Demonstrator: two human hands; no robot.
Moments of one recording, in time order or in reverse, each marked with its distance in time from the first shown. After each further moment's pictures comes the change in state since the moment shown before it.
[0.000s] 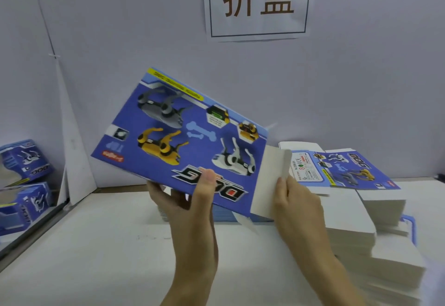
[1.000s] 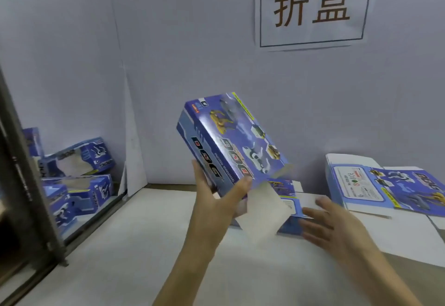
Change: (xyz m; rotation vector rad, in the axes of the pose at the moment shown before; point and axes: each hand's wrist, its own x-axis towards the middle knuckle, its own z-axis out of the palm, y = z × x) left_hand 0.048 0.025 -0.044 0.437 -0.229 -0.170; right_hand 0.010 0.016 0.011 0.935 -0.393 0.402
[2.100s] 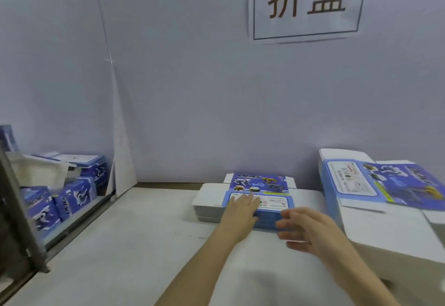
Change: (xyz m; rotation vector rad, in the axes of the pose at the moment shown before) left_hand 0.105 -0.156 0.027 1.536 -0.440 0.331; right_hand 0.010 0.018 0.008 -0.428 -0.074 0.053
